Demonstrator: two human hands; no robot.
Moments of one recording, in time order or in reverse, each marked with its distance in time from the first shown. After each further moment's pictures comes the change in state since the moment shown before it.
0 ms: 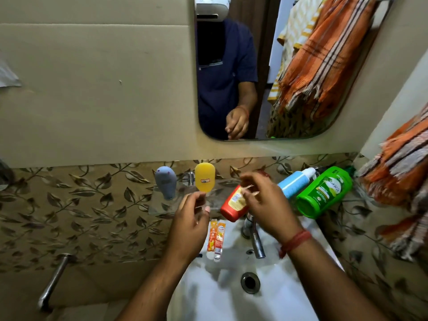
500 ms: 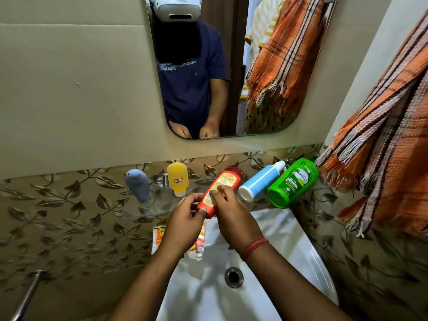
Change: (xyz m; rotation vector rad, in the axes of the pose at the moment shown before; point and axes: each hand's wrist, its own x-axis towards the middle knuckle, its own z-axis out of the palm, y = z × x) left_hand 0.011 0.018 0.040 -0.079 -0.190 -0.112; right_hand -0.024 0.034 0.048 -0.332 -0.015 -0.048
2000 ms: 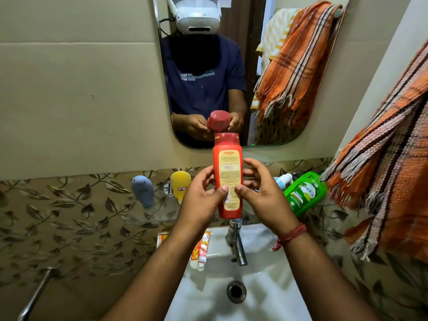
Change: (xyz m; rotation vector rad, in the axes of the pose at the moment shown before) left_hand 0.011 0.084 0.010 -0.423 0.021 0.050; right_hand 0.031 0.030 -0.086 0.946 0.041 0.048
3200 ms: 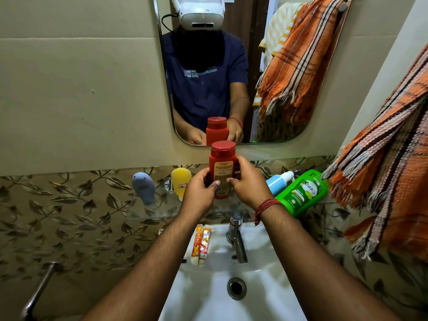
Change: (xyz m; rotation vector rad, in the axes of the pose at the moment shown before) left_hand 0.047 -0.038 -0.004 0.385 0.082 -0.026; right_hand 0.045 0.007 0.023 -0.477 0.006 0.152
